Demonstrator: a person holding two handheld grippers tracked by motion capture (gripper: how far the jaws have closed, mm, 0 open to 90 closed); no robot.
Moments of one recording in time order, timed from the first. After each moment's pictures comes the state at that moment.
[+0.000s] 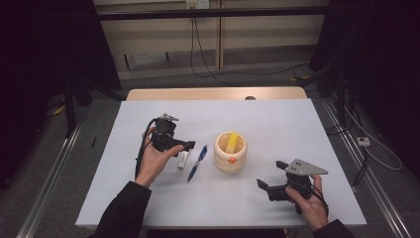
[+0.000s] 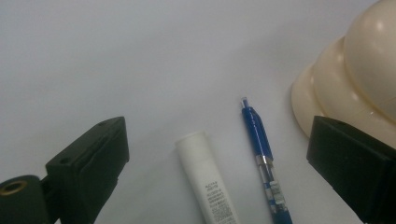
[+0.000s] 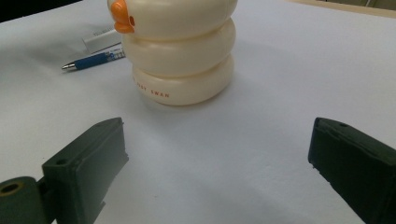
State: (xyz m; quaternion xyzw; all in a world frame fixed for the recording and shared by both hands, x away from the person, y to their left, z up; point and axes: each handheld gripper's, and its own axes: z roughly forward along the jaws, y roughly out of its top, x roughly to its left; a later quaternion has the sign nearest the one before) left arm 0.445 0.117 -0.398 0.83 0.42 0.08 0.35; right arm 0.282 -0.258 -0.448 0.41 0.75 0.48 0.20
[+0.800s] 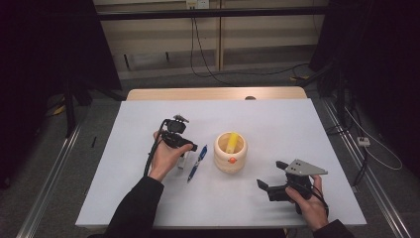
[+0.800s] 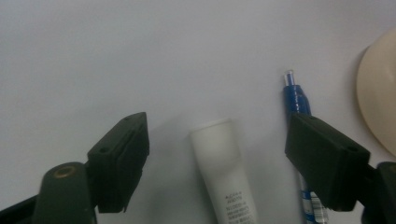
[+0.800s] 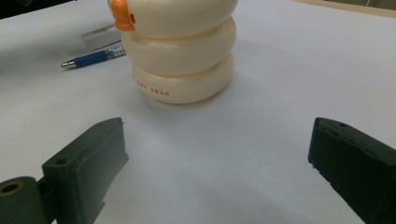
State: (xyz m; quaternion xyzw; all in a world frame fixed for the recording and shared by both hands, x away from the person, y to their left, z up) left arm 0.466 0.092 -0.421 0.85 0.47 0.07 0.24; right arm 0.282 -0.258 -0.448 0.41 0.75 0.48 0.20
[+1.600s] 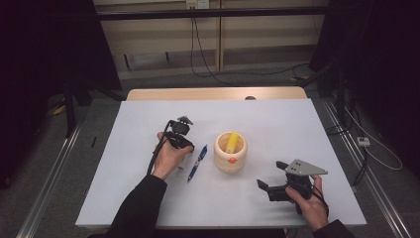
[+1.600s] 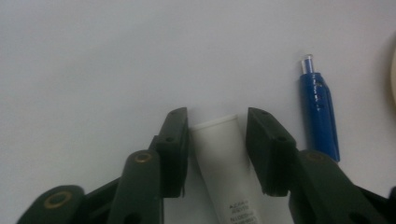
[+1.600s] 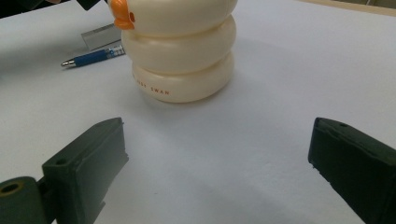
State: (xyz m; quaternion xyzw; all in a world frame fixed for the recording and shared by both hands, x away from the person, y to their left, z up) left arm 0.470 0.081 -0.430 0.86 0.47 0.07 0.19; right arm 0.282 -0.258 -0.448 0.41 0.75 0.47 0.20
